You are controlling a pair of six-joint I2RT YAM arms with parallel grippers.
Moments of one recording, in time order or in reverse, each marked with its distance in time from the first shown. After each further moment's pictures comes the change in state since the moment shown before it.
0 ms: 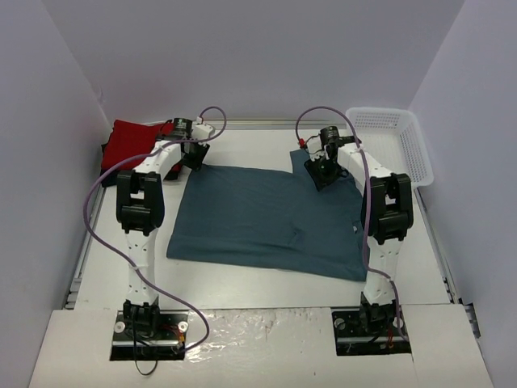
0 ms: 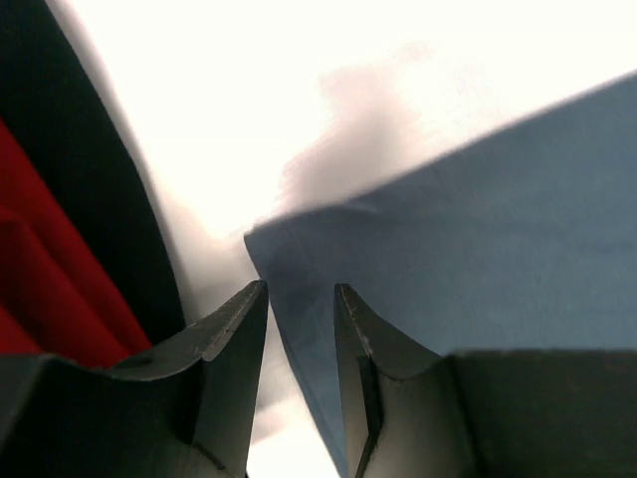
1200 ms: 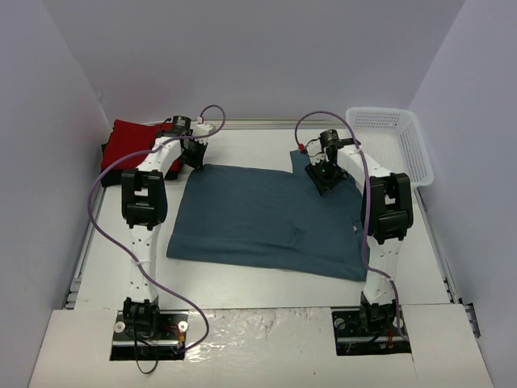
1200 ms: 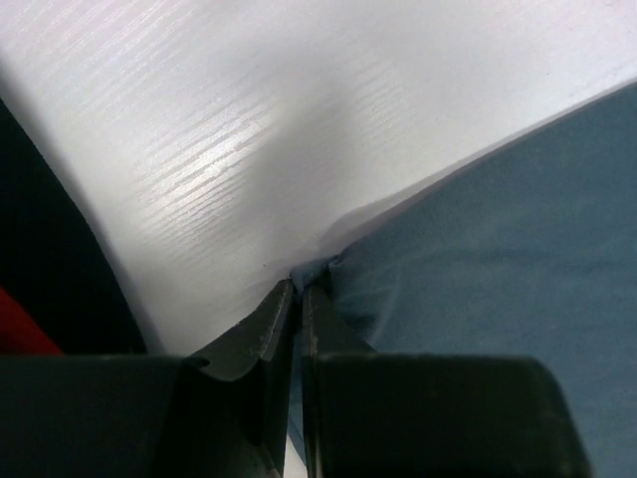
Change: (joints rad) left arm 0.025 0.152 0.206 -0.130 0.131 0.002; right arm 0.000 0.003 -0.032 -0.013 0.026 -0.037
